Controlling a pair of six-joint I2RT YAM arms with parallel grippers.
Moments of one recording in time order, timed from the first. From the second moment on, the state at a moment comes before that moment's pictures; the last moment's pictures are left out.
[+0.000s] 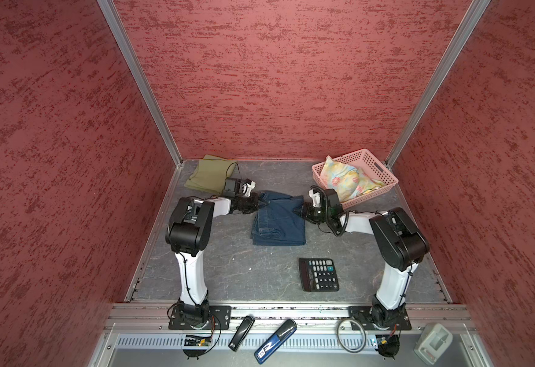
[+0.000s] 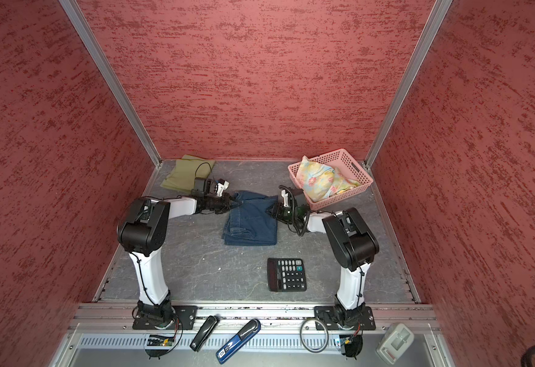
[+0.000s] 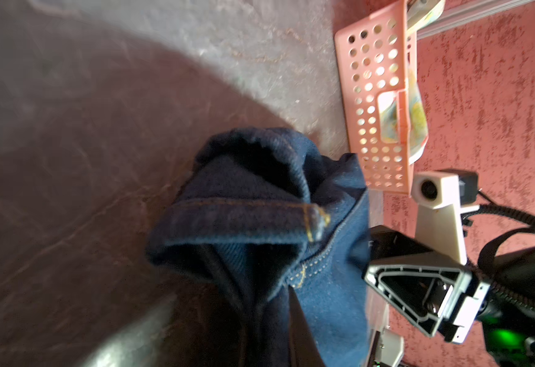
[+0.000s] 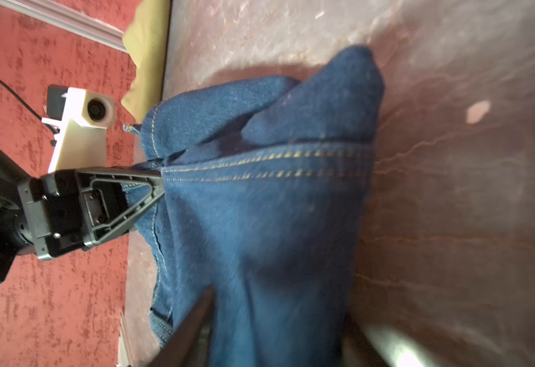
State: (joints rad) left arm -0.18 2.00 1.19 -0.02 0.77 -0.58; right arm 0.39 1.86 0.93 0.26 -0.51 0.75
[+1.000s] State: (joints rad) left arm 0.16 2.21 2.26 -0.64 0.85 -0.47; right arm 0.39 1.61 0.94 0.12 -0.43 0.52
